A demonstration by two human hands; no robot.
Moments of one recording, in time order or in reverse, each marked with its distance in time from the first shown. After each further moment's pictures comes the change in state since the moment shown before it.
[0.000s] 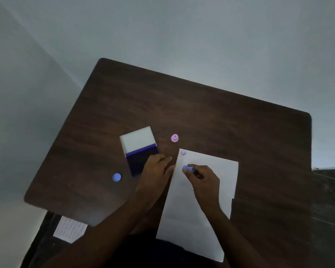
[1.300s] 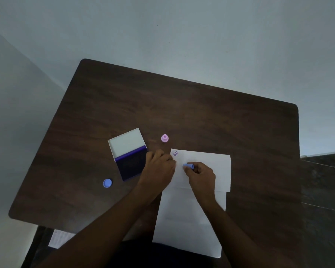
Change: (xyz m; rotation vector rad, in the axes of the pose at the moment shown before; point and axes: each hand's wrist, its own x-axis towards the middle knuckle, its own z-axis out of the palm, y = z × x) left_hand 0.022 0.039 -0.011 0.563 -0.101 0.332; right_hand 0.020 0.003 -0.008 0.005 0.074 0.113
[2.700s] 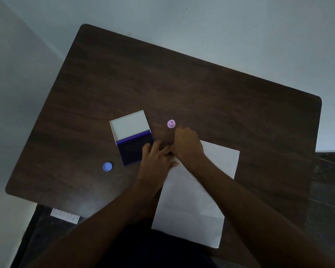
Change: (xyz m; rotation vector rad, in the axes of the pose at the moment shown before) left_hand -0.004 -0.007 0.044 -0.167 0.279 -0.117; right_hand 0.026 -0.100 0.023 -0.756 -0.274 -0.340
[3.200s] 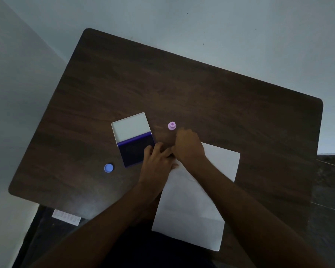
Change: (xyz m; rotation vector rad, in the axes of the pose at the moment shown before) left_hand -0.001 0.001 0.003 0.055 0.001 0.022; right_hand 0.001 0.004 0.000 0.027 -0.004 0.012
